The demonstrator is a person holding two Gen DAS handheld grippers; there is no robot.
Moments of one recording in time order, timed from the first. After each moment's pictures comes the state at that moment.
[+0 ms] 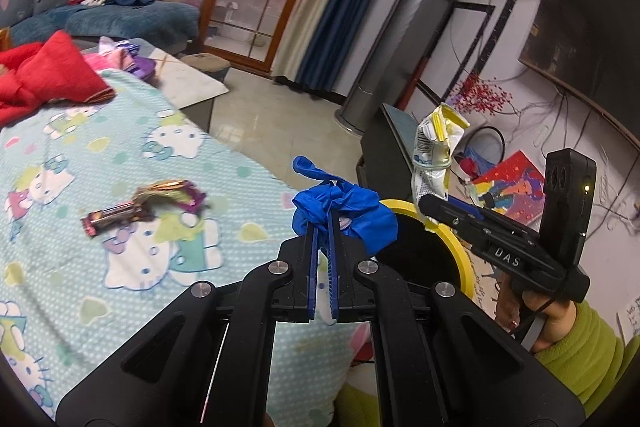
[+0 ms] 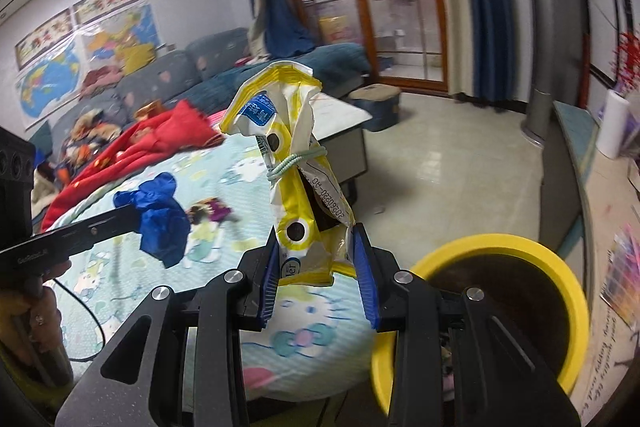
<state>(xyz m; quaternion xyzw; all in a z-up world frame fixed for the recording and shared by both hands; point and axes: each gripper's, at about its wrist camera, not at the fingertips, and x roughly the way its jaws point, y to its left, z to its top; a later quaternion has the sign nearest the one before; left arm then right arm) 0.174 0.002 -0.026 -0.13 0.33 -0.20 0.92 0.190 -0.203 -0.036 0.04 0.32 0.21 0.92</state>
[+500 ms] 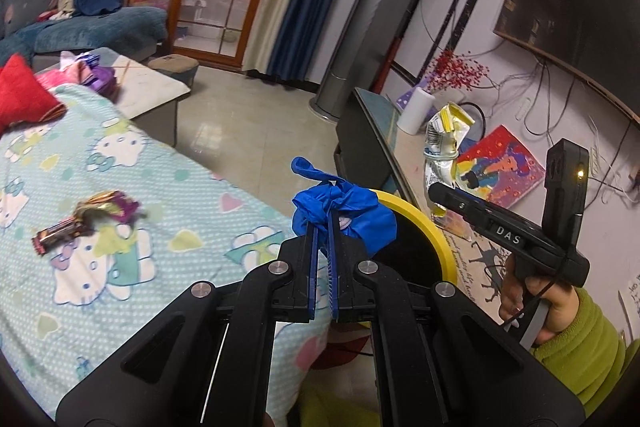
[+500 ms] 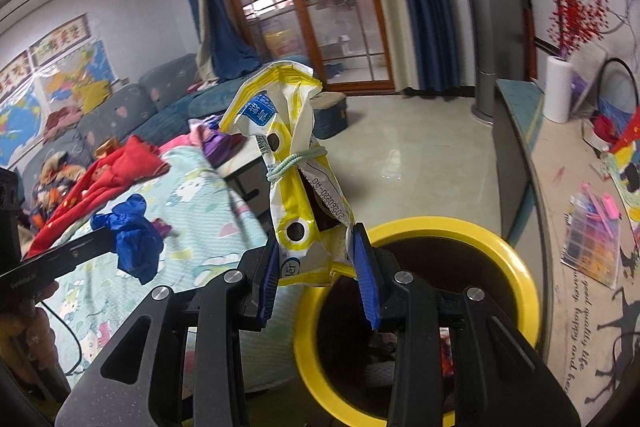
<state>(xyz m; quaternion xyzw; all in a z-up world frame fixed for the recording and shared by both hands) 0.183 -0.057 -0.028 -0.09 0.33 -0.24 0.91 0.184 -0.271 -0.045 0.09 0.32 0.13 0.94</state>
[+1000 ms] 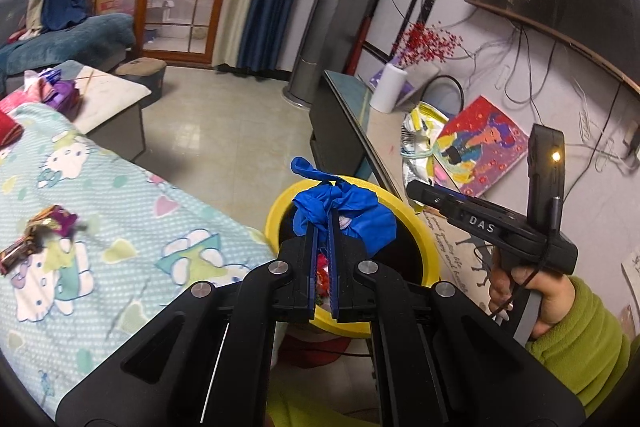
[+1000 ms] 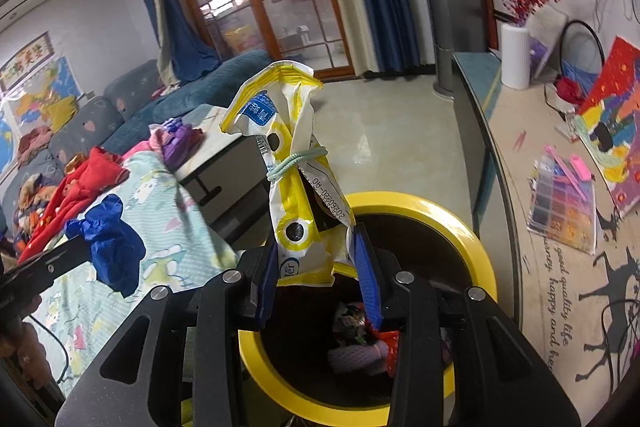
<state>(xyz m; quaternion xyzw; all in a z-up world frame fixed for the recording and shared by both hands) 0.187 -0.118 -0.039 -0.05 0.34 -0.28 0.89 0.182 -0.331 -0.075 0.12 0.35 0.07 0.93</state>
